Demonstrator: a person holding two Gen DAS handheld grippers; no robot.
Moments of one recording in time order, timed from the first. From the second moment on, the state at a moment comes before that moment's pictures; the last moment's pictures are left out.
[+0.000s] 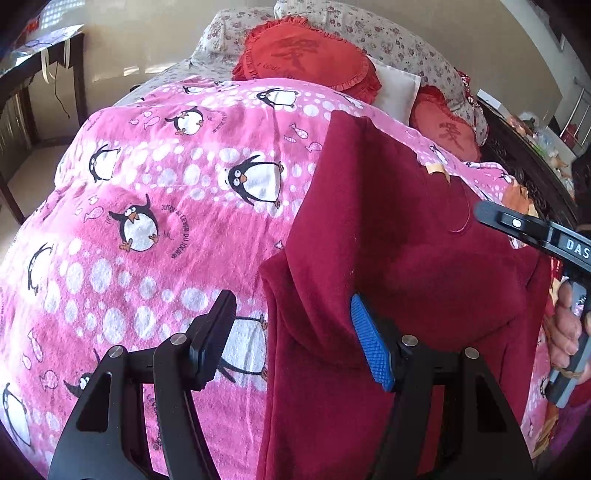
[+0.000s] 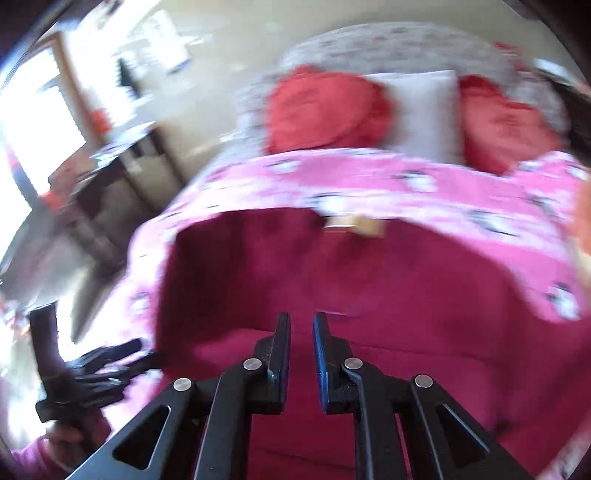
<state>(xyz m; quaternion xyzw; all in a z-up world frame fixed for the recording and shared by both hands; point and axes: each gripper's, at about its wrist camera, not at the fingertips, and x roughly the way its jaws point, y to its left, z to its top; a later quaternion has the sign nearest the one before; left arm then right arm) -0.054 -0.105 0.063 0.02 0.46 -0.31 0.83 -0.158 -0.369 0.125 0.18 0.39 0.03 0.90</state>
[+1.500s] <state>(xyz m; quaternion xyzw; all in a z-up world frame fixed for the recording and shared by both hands) -0.036 -0.130 0.072 0.04 0.43 -0.31 0.85 -0.207 -0.419 0.103 0.03 0.43 -0.16 0.89</state>
